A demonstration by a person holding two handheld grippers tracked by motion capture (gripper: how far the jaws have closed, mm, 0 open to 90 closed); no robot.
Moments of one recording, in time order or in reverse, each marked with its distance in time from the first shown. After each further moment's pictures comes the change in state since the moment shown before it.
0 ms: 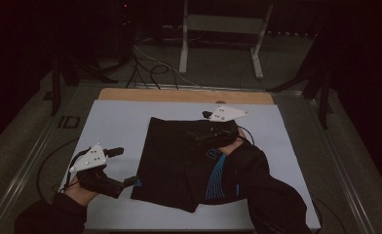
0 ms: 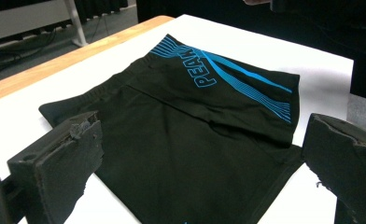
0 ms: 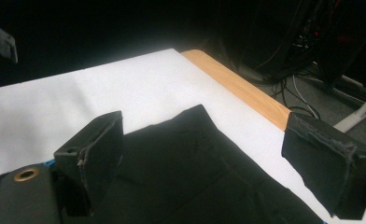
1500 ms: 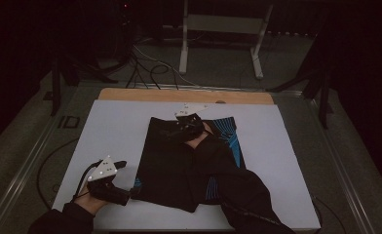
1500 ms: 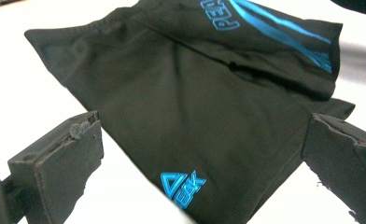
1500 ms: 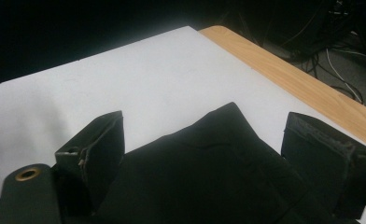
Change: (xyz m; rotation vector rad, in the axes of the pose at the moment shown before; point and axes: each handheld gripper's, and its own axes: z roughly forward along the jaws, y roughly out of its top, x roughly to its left) left arm 0.000 -0.054 0.031 0.120 0.055 -0.064; right arm 0.010 -0.007 0.106 0.088 0.064 0.067
